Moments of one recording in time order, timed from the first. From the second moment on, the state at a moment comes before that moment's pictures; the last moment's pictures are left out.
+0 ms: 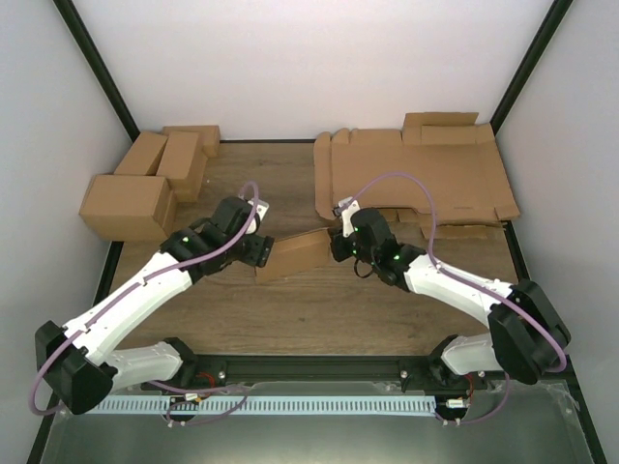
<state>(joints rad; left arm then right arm) -0.69 1.16 1.04 -0.79 -0.18 -0.17 0.71 1.33 0.76 0.02 0.02 0.22</state>
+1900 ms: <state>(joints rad) -0.64 1.32 1.12 -0.96 -0.28 0.16 0.71 1.36 0.80 -0.03 0.02 0.20</state>
